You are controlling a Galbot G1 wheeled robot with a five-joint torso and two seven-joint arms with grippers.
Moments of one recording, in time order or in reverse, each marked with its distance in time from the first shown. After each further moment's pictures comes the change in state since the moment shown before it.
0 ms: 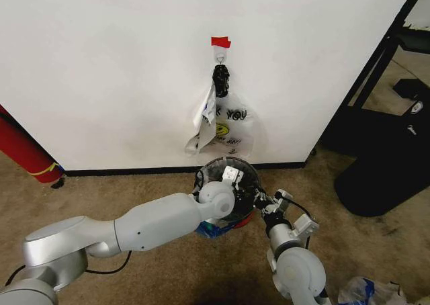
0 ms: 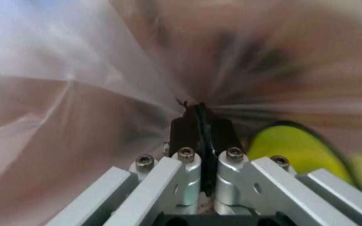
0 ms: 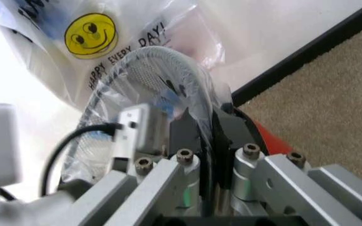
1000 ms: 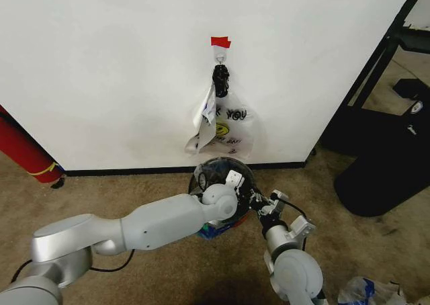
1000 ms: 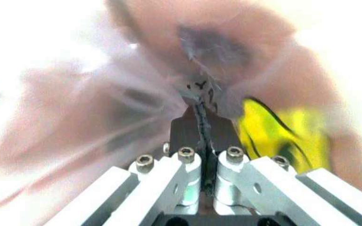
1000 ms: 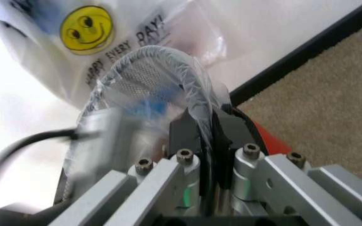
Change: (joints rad) left arm -0.006 0.093 -0.006 -0.161 -0.040 0.048 -0.015; right arm 0.021 0.007 0.000 -0.049 0.006 0.015 -0.023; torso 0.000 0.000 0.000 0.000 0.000
